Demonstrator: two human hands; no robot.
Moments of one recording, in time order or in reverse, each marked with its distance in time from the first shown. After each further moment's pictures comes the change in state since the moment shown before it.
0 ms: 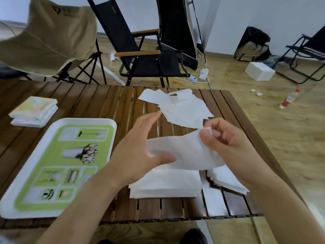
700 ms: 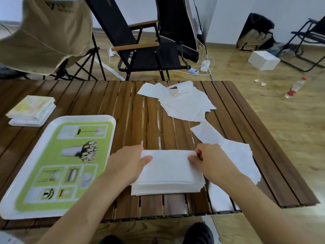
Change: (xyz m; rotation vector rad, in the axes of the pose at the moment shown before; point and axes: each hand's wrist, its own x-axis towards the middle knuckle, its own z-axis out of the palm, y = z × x) left_hand 0.000 -0.051 0.032 0.539 -0.228 -0.336; right_hand 0.025 0.085 0.026 -0.985 -0.047 0.291
